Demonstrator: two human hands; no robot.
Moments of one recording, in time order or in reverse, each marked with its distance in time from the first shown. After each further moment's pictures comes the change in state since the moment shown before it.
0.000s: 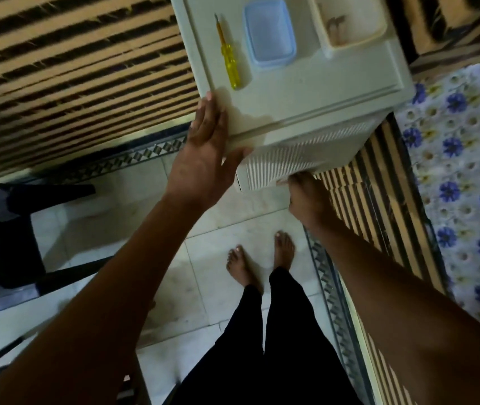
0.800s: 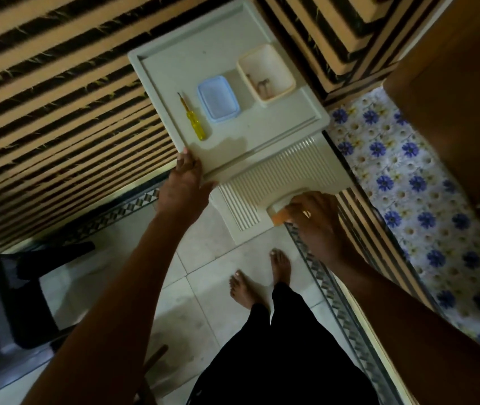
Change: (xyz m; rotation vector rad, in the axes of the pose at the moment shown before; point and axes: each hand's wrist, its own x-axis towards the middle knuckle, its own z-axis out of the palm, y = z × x) left_hand 0.014 0.023 -0.044 0.091 -0.293 -0.115; right_hand -0.118 0.008 -0.103 0.080 0.766 -0.156
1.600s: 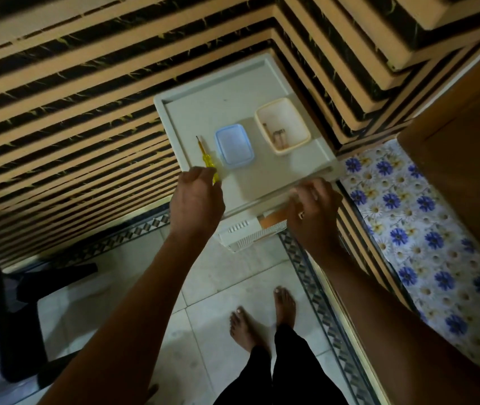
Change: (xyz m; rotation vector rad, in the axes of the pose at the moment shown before) left_hand 0.033 0.041 -0.045 -0.066 0.405 -0.012; right_hand 0.115 0.020 0.028 0.186 0.164 0.309
